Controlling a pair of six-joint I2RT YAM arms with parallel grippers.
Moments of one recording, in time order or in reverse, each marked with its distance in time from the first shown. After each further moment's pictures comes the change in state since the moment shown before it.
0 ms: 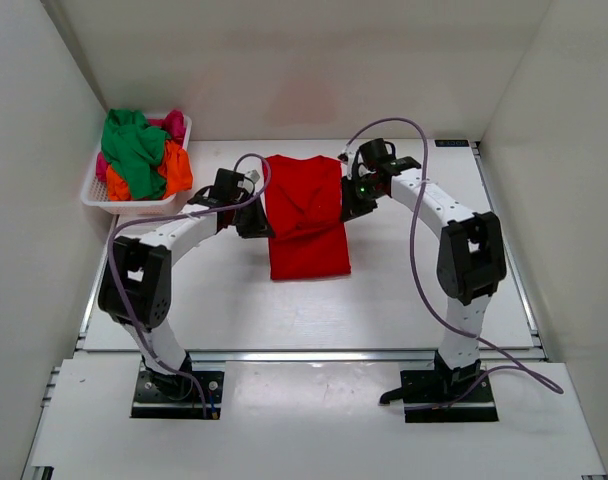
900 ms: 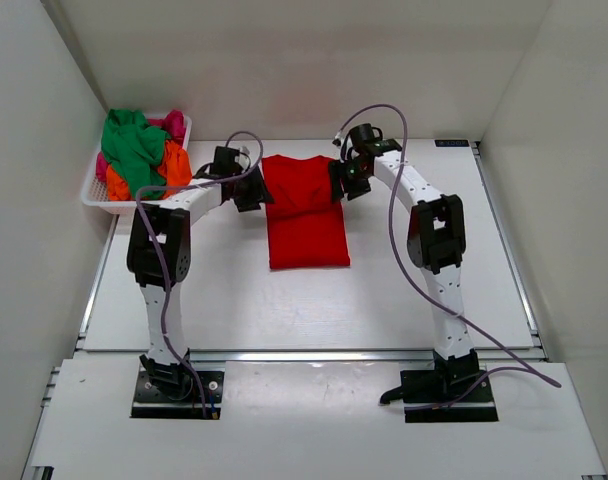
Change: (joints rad) left arm 0.105 0.399 0.357 0.069 -0.037 -0.026; right arm -0.041 0.476 0.567 -0.121 0.079 -0.039
